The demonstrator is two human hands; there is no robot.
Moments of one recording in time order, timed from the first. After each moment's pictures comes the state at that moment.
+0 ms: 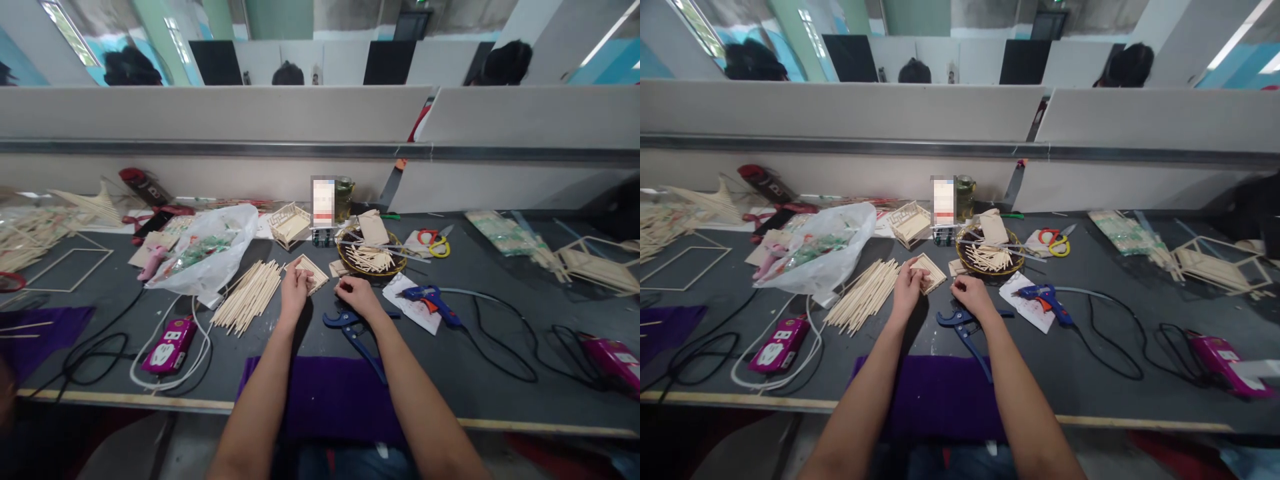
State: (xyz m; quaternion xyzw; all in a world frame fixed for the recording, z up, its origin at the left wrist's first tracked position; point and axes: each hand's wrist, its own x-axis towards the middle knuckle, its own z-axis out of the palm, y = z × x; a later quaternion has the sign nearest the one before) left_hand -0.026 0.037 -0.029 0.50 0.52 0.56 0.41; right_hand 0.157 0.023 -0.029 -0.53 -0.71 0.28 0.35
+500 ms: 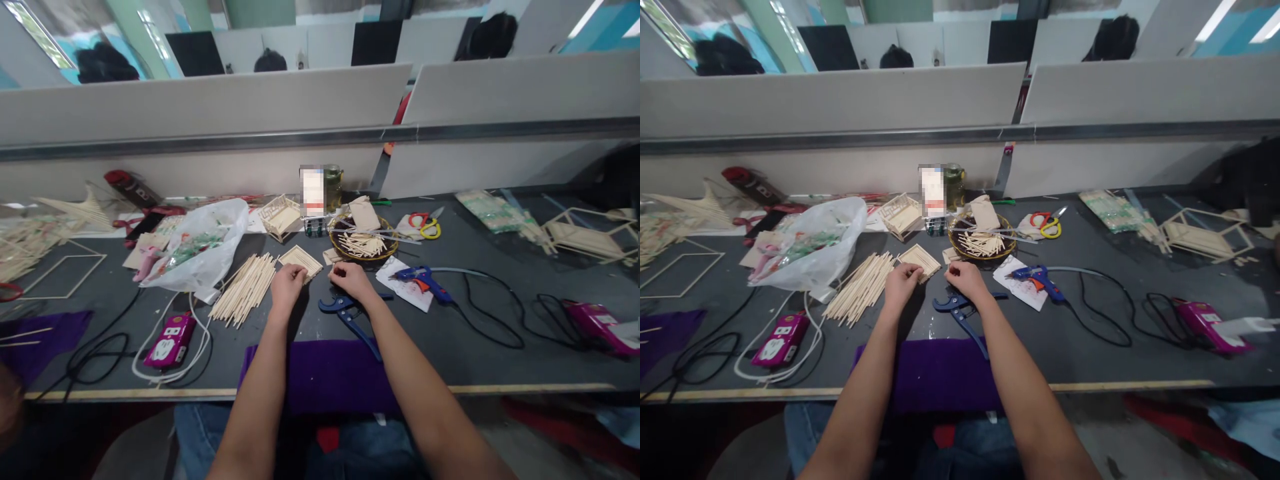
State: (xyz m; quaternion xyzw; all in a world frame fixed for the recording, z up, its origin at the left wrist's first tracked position) left_hand -0.035 0.025 -0.016 0.66 0.64 0.34 0.19; right_hand 0.158 0.024 -0.028 -0.55 -0.70 0.29 0.35
